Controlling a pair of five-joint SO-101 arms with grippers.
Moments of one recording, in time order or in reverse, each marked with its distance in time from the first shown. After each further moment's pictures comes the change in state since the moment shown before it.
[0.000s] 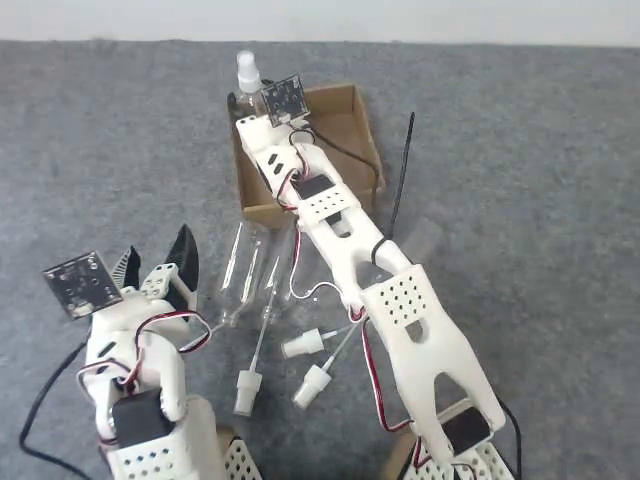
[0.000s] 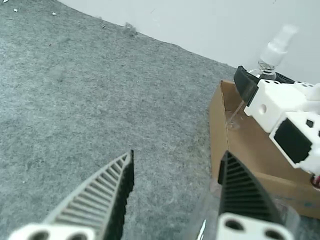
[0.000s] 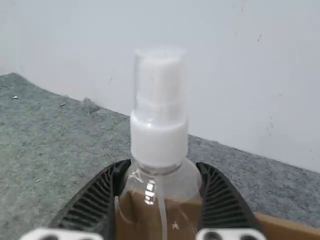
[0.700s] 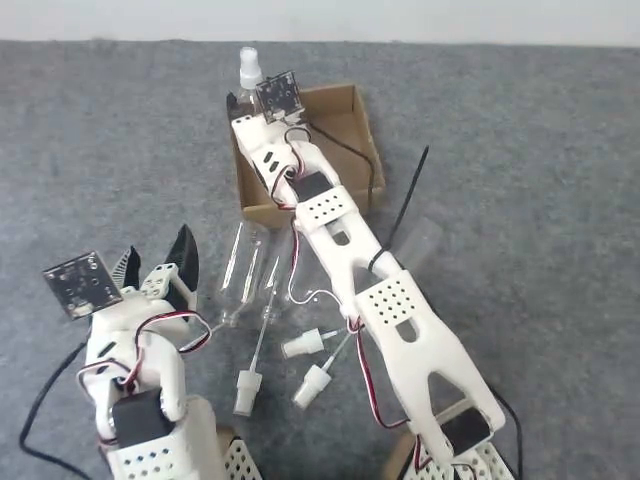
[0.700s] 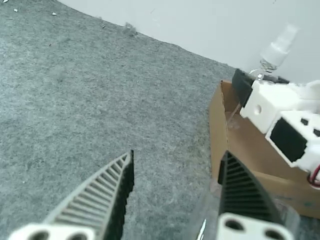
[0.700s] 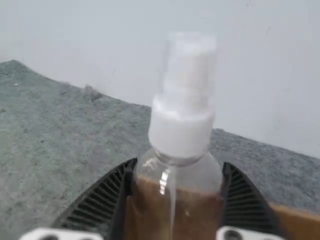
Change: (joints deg) left arm 0.0 0.0 0.0 0.0 0.0; right arm -0.4 15.2 -28.7 17.1 -0.1
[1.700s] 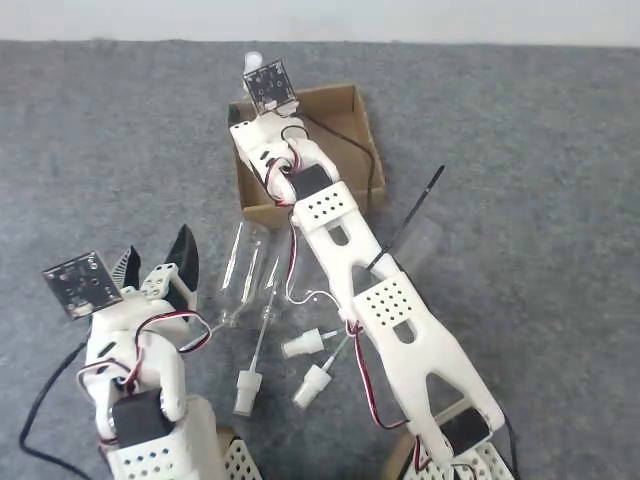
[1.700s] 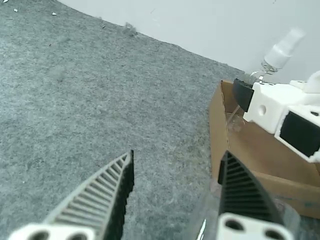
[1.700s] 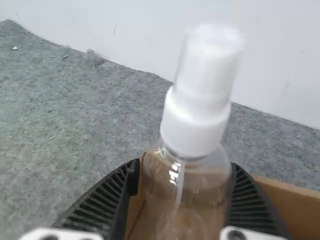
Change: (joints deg) left arm 0.0 0.0 0.0 0.0 0.0; right arm -0.9 1.4 -12.7 20.9 0.0
